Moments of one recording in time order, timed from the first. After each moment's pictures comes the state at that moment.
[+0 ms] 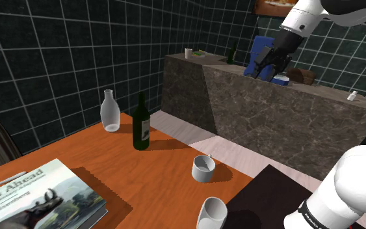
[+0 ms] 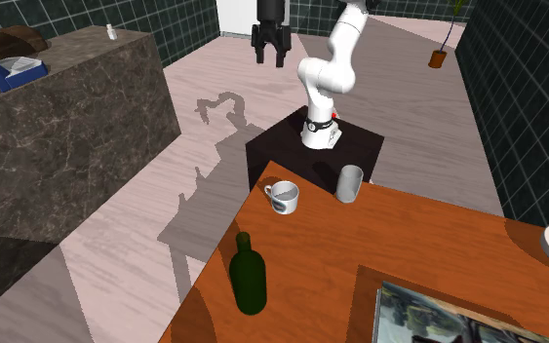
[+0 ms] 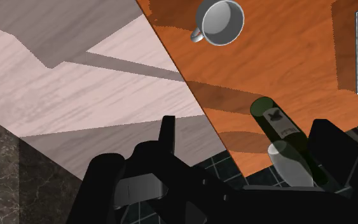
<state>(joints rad) 0.00 -0.76 -0.04 -2.26 0.12 1.72 0.16</state>
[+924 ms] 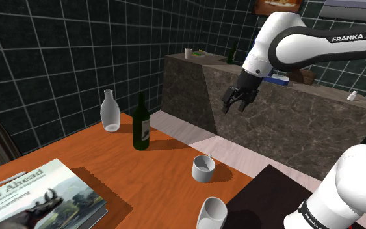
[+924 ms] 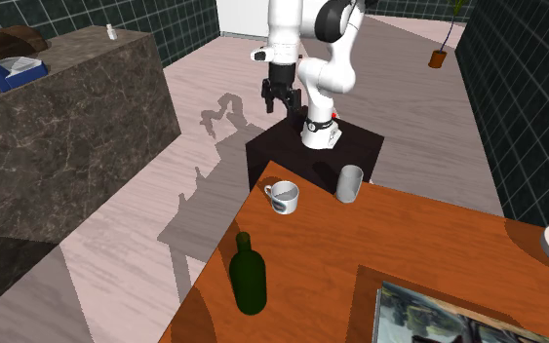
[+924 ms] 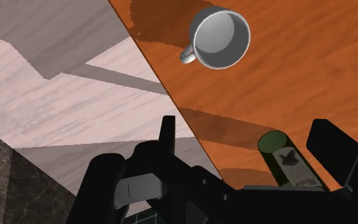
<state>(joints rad) 0.03 -0.63 0.12 -2.50 0.13 2.03 0.26</state>
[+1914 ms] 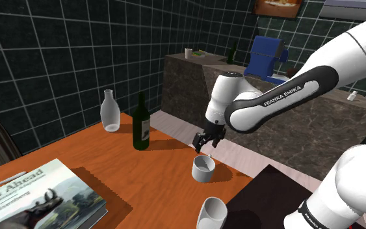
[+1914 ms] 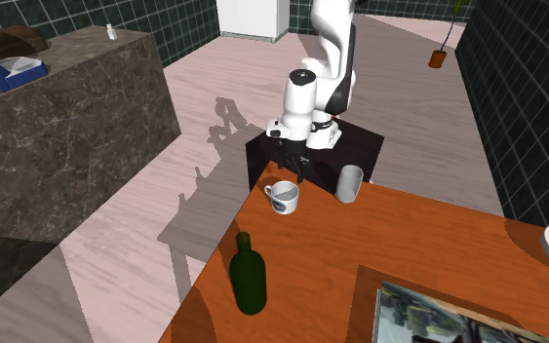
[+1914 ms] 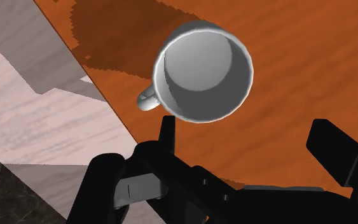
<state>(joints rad) 0.03 -0.18 0.33 -2.59 0.03 2.48 0.49</state>
